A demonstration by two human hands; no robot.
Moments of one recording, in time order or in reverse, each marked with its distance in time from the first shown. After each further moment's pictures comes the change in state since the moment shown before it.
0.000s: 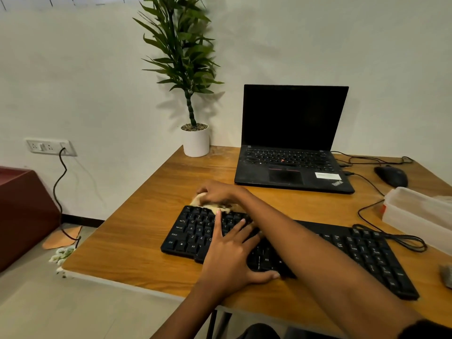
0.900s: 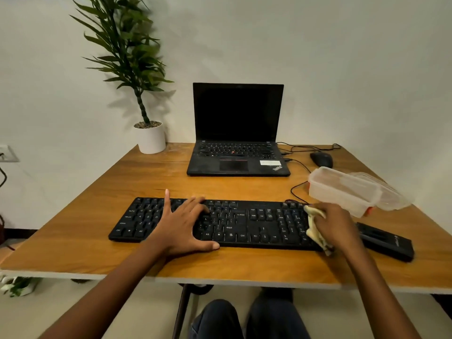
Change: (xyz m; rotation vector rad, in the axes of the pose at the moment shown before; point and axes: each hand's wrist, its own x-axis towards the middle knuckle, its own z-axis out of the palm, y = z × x) left_hand 0.023 -0.001 -0.018 0.059 -0.300 -0.008; right_hand -0.330 0.123 0.006 -0.061 0.962 0.678
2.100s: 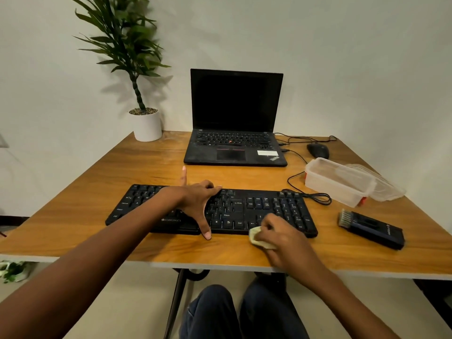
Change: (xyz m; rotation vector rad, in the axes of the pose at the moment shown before) left_hand 0.056 0.014 -0.042 0.056 -0.562 0.016; right_hand -0.070 -0.028 0.043 -0.219 -0.015 -0.852
